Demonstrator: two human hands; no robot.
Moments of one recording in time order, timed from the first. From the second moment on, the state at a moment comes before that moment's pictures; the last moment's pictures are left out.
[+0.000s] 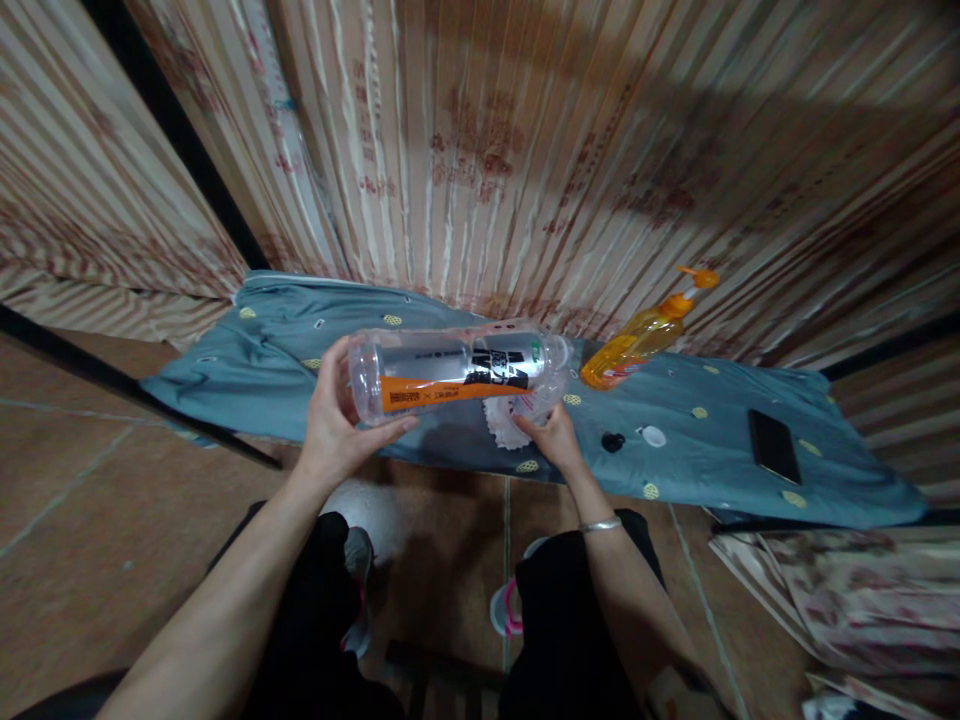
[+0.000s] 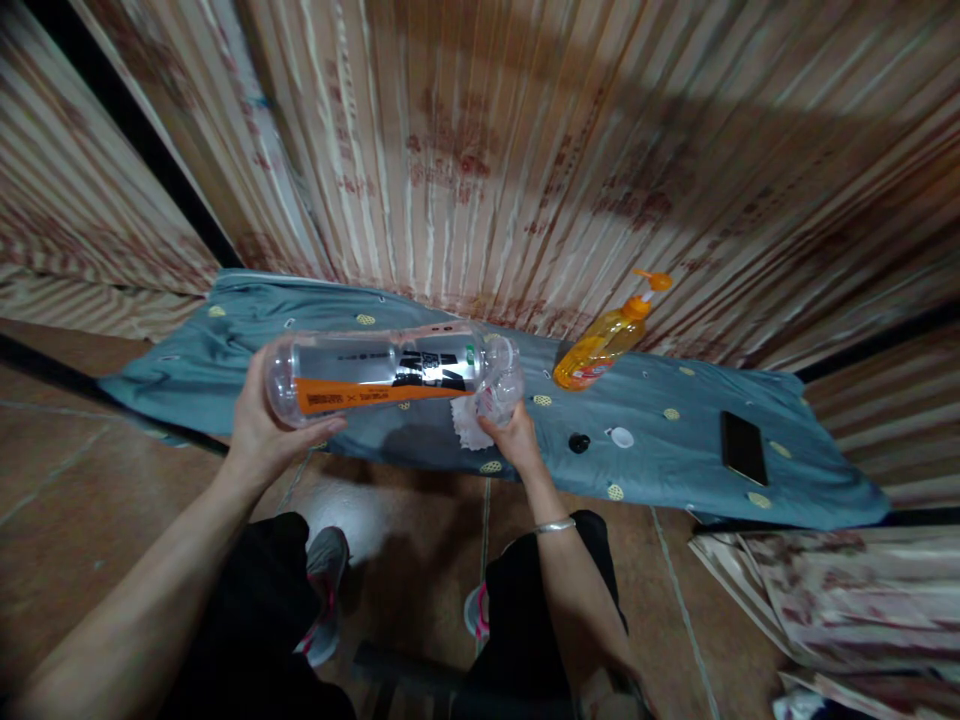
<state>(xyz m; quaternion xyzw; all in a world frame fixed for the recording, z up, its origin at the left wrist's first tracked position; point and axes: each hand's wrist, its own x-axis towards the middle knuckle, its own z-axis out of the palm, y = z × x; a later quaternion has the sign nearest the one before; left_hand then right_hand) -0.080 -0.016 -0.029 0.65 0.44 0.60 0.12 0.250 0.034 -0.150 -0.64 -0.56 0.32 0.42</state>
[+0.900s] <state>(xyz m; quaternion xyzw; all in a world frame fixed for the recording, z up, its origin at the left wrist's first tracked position) -0.078 -0.015 -0.027 0.65 0.42 0.61 0.12 0.247 0.031 -0.138 -0.64 -0.56 0.31 0.41</state>
